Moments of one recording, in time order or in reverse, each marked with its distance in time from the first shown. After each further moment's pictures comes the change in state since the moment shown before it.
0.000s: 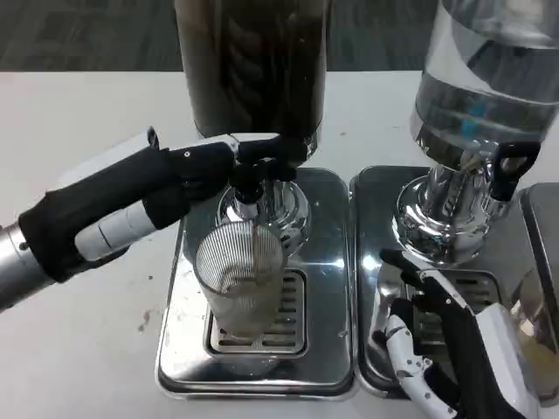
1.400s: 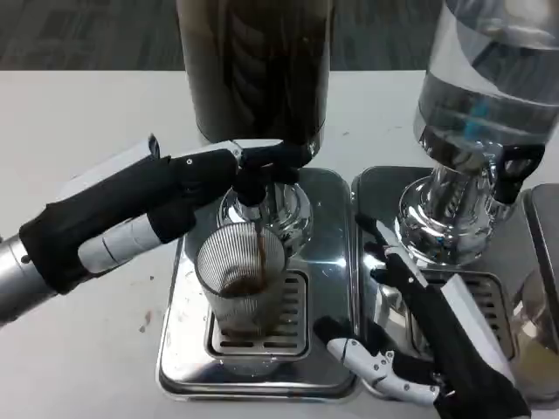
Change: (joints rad) left arm 0.056 0.004 -0.019 -0.065 -0.001 -0.017 0.058; right arm -0.114 -0.073 -0.025 -0.007 0.197 -0.023 0.279
